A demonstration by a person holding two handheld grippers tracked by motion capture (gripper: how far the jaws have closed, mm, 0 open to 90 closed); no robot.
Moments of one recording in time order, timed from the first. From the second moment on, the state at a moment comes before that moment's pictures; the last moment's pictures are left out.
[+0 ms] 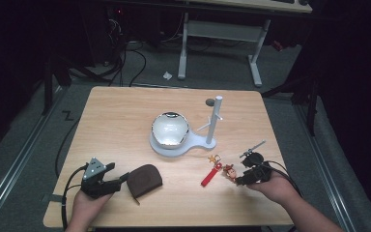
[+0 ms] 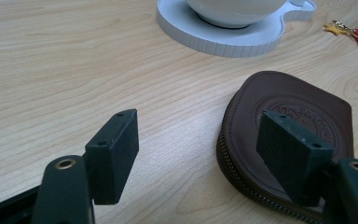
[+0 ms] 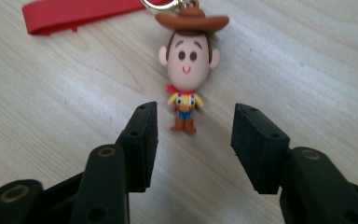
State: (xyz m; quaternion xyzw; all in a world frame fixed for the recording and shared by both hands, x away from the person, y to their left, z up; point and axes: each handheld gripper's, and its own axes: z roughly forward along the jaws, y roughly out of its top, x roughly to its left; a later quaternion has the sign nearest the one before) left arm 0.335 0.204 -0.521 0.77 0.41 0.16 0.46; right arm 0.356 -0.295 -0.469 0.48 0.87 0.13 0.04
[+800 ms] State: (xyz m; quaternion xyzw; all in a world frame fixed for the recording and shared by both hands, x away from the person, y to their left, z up) left arm 0.334 0.204 -0.521 0.77 0.41 0.16 0.46; right arm 0.391 -0.272 -0.491 0.47 0.87 0.11 0.02
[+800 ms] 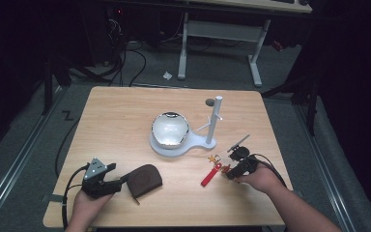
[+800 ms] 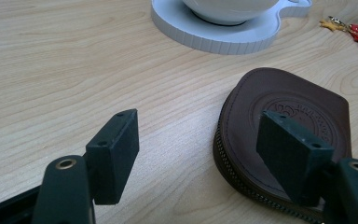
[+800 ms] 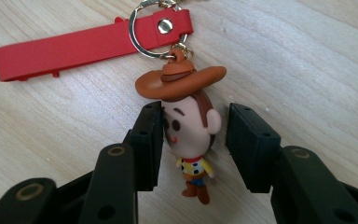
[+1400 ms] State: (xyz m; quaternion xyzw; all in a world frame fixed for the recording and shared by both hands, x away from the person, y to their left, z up) left arm 0.335 0.201 -0.523 0.78 0.40 0.16 0.45; right arm 0.389 -0.267 -0.480 0.45 0.89 0.10 0.02
